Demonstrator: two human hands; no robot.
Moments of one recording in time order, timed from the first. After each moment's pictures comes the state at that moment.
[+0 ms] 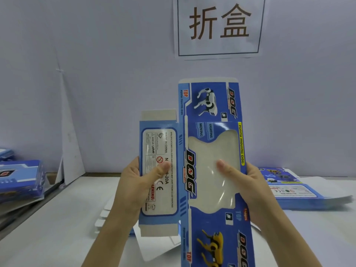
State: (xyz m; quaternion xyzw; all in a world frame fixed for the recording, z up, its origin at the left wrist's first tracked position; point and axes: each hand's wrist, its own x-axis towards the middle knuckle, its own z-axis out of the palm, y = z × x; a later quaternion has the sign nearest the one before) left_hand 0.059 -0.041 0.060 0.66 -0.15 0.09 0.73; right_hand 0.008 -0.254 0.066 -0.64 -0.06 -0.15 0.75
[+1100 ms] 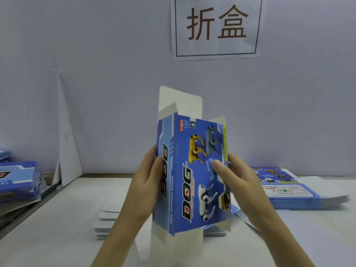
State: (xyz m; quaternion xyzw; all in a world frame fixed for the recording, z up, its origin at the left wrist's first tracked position) left_hand 0.049 -0.057 0.059 0.64 -0.28 0.12 0.71; right_hand 0.017 -0.252 0.058 -0.69 -0.14 -0.21 0.68
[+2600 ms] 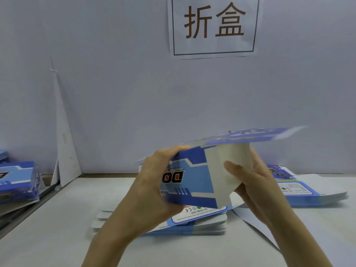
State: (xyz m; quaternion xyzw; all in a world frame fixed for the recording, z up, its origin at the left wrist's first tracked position) left_hand 0.031 -0.050 0.070 0.77 -0.42 0.24 0.41; right_hand 0.011 -0.268 0.075 -0.63 -0.12 -0.15 0.76
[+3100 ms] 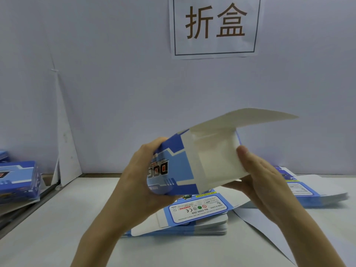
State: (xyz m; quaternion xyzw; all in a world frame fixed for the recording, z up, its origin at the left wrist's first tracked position) left_hand 0.031 -0.038 0.079 0.77 -0.37 0.25 0.45; right_hand 0.001 -0.271 0.078 -0.62 -0.14 -0.15 0.76
